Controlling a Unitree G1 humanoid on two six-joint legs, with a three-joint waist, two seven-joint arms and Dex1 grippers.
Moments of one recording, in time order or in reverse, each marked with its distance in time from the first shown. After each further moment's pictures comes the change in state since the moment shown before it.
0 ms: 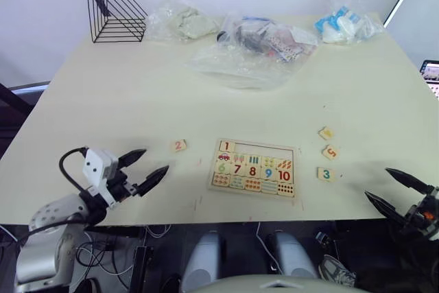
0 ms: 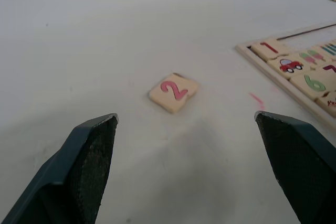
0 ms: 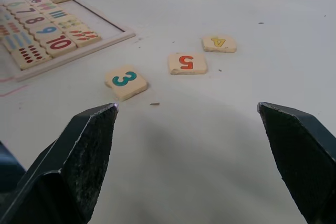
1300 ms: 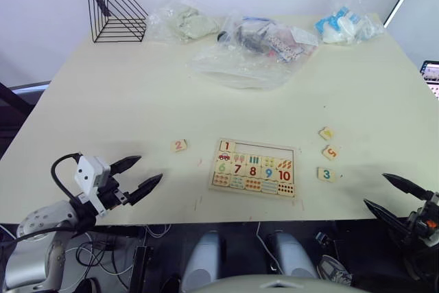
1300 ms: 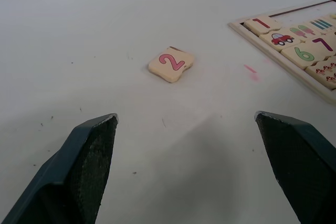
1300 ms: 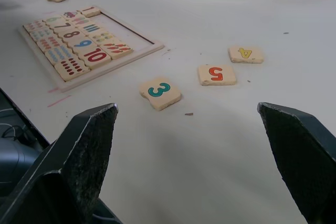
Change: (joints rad) left arm -0.011 0.055 0.002 0.096 -0.007 -0.085 -0.091; right arm 0.048 0.014 -0.002 -0.071 0.034 0.013 0.033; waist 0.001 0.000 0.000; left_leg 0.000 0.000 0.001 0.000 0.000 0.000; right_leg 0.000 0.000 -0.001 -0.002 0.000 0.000
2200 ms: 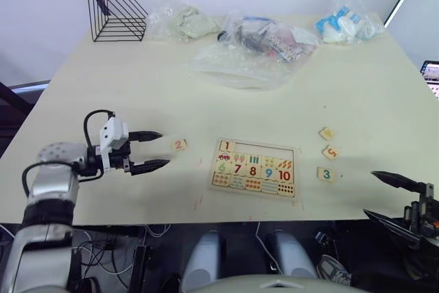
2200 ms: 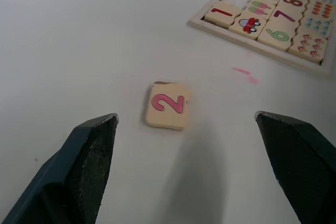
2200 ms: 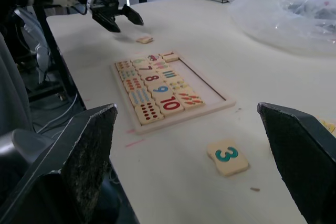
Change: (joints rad) left arm -0.748 0.170 -0.342 0.848 0.198 -0.362 -0.547; right arm -0.078 -0.038 0.012 -0.052 0.128 0.064 0.260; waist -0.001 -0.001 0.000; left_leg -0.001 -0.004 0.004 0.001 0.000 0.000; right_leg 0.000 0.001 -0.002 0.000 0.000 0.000
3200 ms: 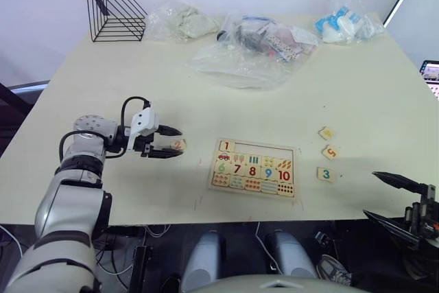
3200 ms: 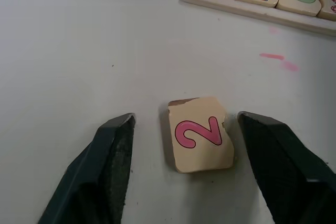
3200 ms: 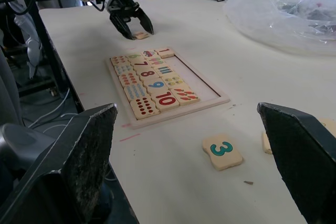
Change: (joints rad) left arm -0.348 -0.084 -0.246 0.483 0.136 -0.296 -0.028; right arm 0.020 0.007 -0.010 0.004 -0.013 -0.045 -0.005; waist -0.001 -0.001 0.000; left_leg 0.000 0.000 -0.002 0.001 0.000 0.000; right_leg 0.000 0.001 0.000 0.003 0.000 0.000
